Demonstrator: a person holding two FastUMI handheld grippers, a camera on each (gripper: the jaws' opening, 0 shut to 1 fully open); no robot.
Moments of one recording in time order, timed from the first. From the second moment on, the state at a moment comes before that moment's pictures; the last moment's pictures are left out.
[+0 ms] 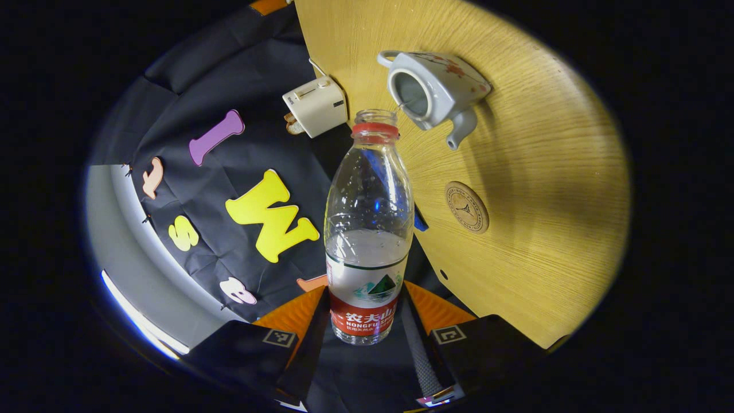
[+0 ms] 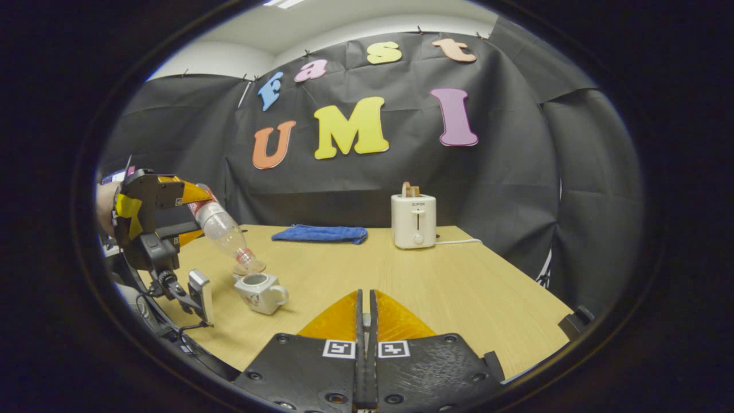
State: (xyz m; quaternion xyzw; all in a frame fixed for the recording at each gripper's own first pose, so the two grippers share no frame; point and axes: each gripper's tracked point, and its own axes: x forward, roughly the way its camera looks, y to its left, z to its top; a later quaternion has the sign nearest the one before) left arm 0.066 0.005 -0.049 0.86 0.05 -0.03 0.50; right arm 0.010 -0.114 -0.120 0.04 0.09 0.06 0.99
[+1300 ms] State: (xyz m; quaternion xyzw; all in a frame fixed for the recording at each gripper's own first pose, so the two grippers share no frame) left arm 0.051 0.027 -0.120 0.62 0.15 -0.10 0.76; right arm 0.002 -0.110 -0.105 0.03 0.08 0.05 0.99
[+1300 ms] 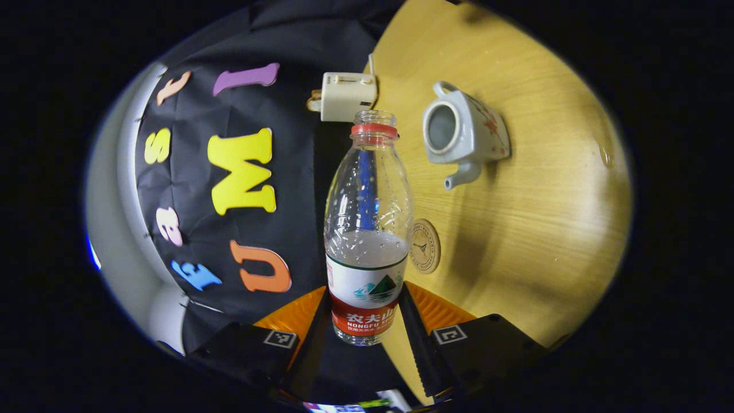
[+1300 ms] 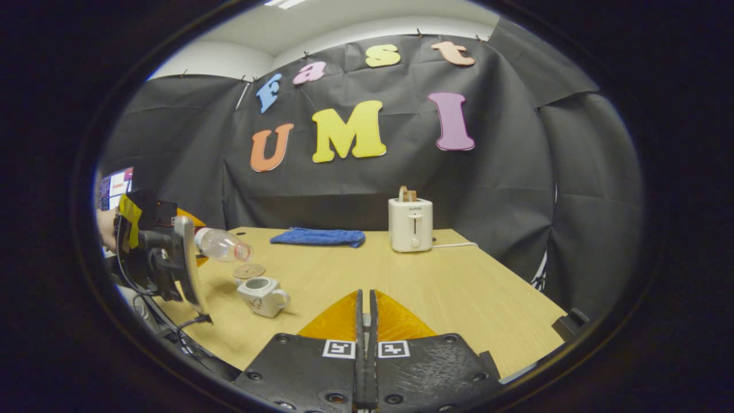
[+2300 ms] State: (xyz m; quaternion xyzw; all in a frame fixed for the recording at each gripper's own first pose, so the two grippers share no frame) left arm 0.055 0.021 -0.117 0.02 0.11 -0.07 0.99; right arm -0.004 -0.072 -0.097 0.02 0.09 0.06 0.99
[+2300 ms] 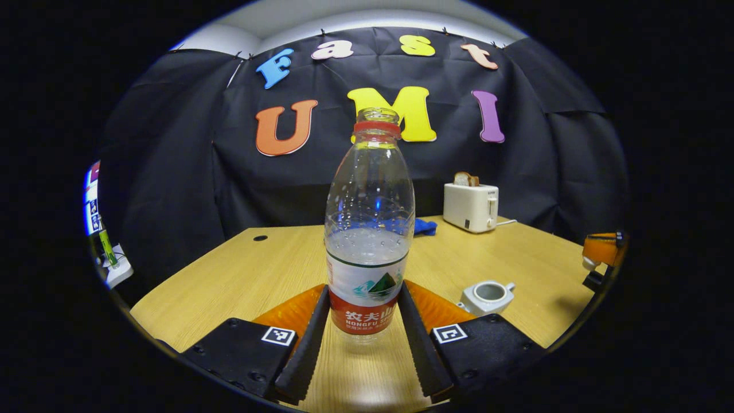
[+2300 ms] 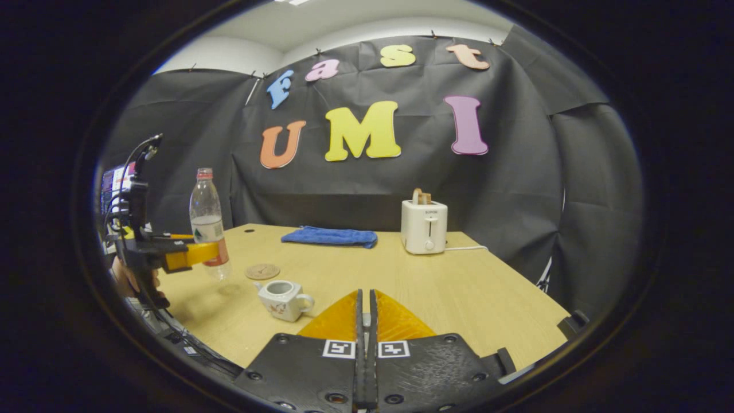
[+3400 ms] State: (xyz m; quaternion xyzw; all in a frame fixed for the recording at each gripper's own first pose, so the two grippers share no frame) left arm 0.161 0.019 -0.179 -0.02 0.14 -0.08 0.99; right arm 0.003 -0.083 -0.113 0.01 0.10 0.05 0.99
